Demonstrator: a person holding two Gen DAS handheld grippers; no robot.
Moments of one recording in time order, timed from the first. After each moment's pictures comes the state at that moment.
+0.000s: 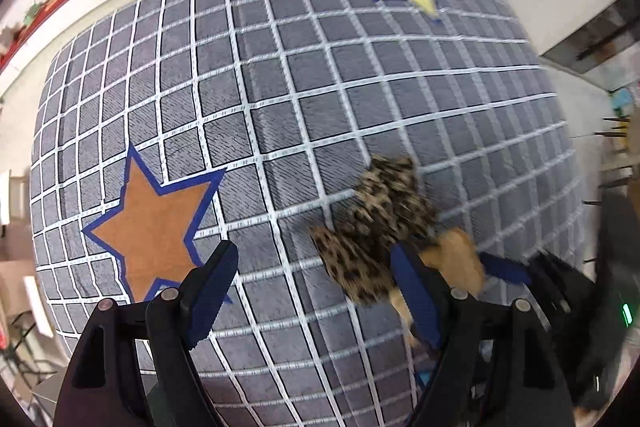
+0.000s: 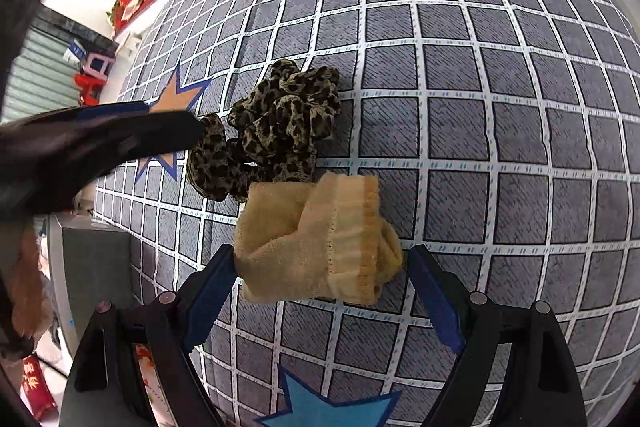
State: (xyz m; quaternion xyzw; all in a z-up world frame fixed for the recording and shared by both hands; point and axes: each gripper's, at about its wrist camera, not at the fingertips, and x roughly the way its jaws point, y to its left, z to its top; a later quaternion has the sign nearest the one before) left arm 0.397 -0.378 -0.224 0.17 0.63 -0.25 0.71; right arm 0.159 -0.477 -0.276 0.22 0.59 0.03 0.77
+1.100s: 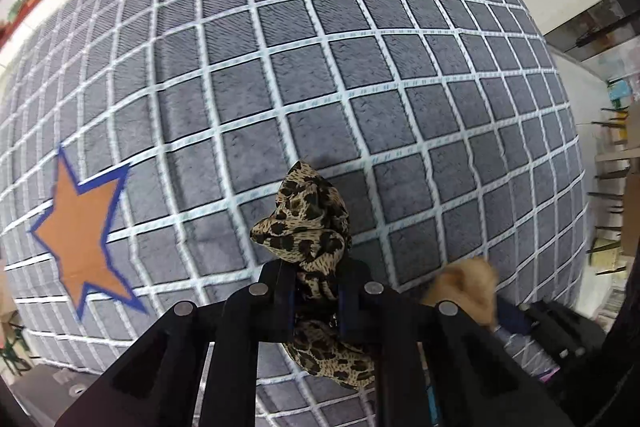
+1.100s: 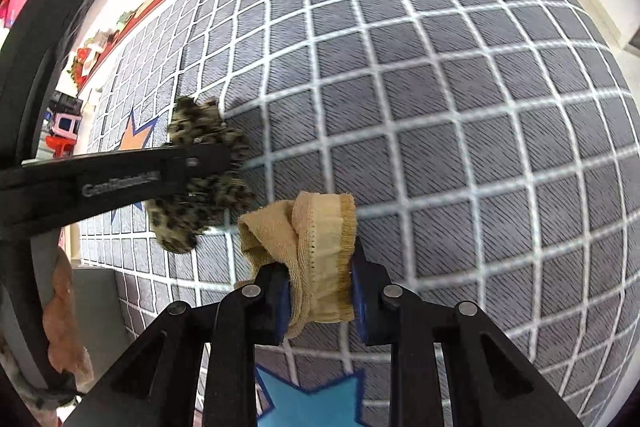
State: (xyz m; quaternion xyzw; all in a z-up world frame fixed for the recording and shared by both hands) left arm 0.357 -0.467 -0.287 0.20 0.65 -0.26 0.69; right arm 0.109 -0.516 -0.274 0.27 0.57 -0.06 0.77
